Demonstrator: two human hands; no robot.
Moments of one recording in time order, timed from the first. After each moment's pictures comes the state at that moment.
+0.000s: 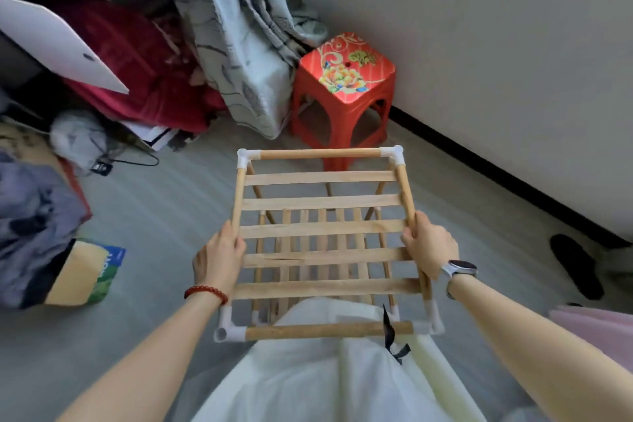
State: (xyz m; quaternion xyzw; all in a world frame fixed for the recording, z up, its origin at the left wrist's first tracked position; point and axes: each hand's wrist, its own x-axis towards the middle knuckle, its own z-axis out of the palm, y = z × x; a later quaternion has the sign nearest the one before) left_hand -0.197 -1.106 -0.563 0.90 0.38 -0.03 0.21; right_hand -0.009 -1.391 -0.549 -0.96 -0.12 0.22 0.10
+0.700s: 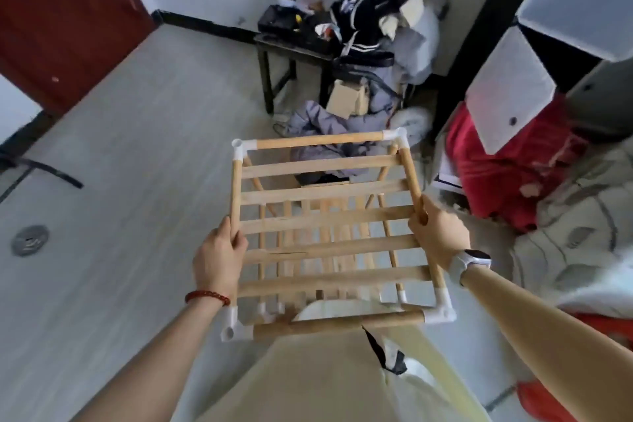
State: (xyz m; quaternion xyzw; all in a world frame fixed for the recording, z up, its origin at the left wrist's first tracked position) left_hand -0.573 -0.976 -0.520 0.49 0.84 0.18 0.12; right_hand -0.247 -0.881 -0.490 -0.71 -0.67 0.21 0.06
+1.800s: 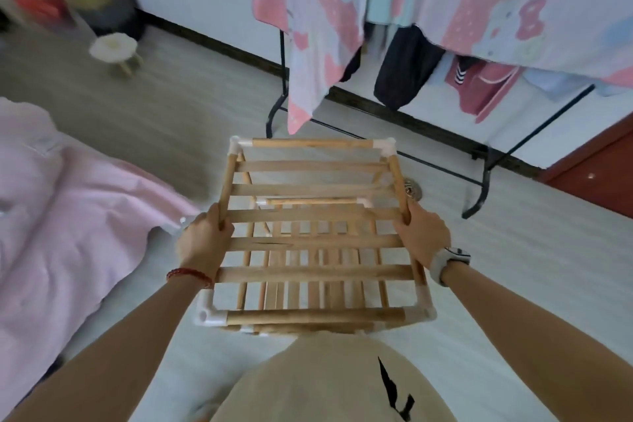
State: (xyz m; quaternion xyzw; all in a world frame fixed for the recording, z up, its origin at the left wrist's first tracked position) left_hand -1.004 -1.412 -0.510 -0.30 0.93 0.20 0.01; right_hand -1.127 -1.094 -0.490 0.08 -0.98 0.16 -0.13
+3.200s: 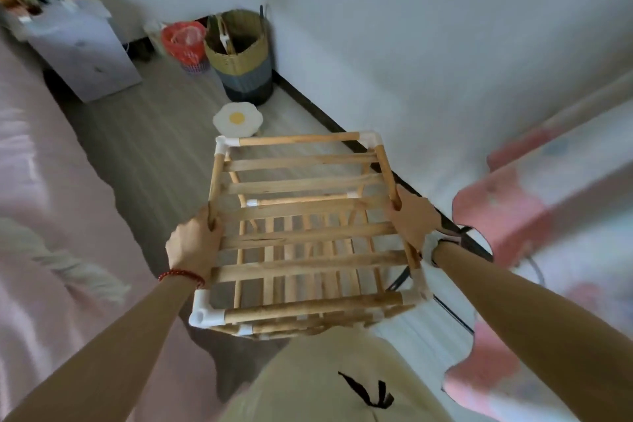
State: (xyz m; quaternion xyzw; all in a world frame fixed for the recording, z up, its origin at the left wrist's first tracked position) left_hand -1.457 -2.118 -0.509 -0.49 0.84 0.22 -0.06; right_hand -1.722 -1.881 -0.495 0.30 -0.93 0.15 -0.14
